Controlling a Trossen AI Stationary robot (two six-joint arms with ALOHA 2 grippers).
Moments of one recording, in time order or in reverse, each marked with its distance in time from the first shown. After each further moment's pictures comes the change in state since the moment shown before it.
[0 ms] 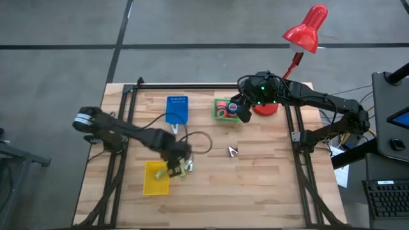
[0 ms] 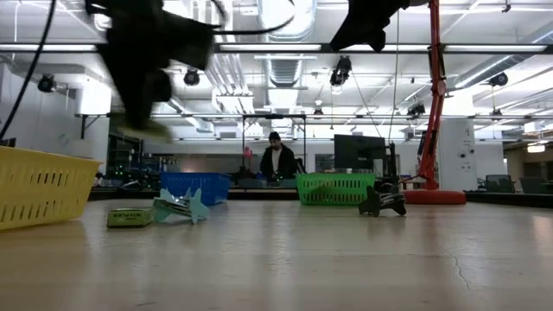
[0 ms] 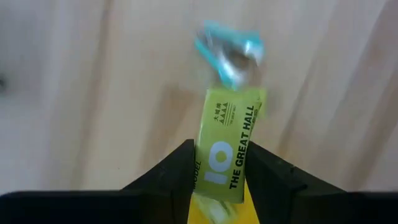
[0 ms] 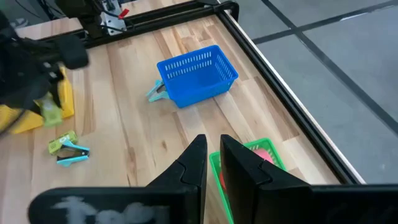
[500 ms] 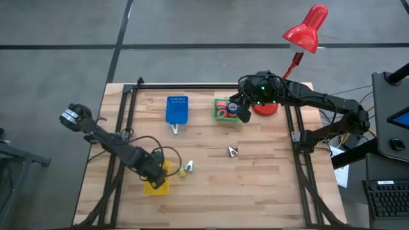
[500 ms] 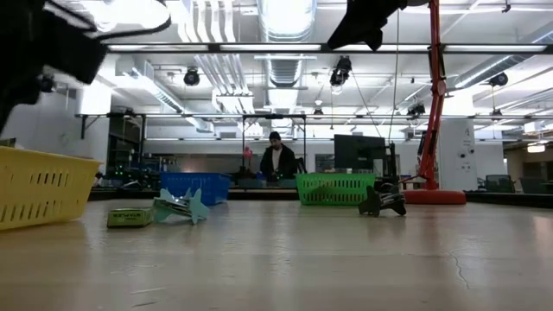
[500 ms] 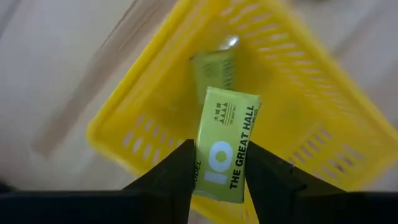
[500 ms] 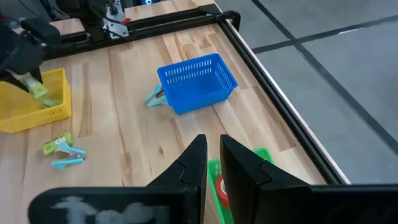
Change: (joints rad) left arm -0.329 -0.183 -0.279 0.020 -0.030 -0.748; right arm 0.000 0.000 -0.007 0.036 0.000 -0.045
